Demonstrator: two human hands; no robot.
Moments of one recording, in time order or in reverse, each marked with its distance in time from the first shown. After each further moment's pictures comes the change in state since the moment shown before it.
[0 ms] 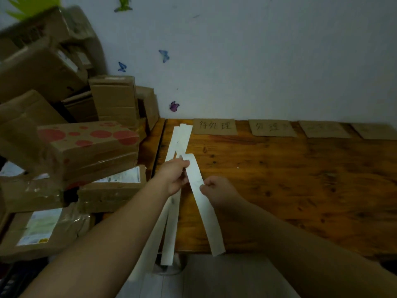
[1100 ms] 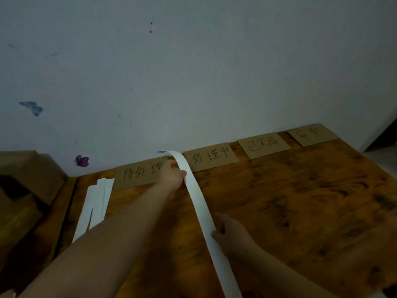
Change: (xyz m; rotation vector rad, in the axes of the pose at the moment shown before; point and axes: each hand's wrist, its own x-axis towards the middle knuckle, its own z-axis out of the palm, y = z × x) left_hand 0.180 0.038 0.271 0.590 -0.058 0.279; right_hand 0.068 0.148 -0.188 0.011 0.111 0.278
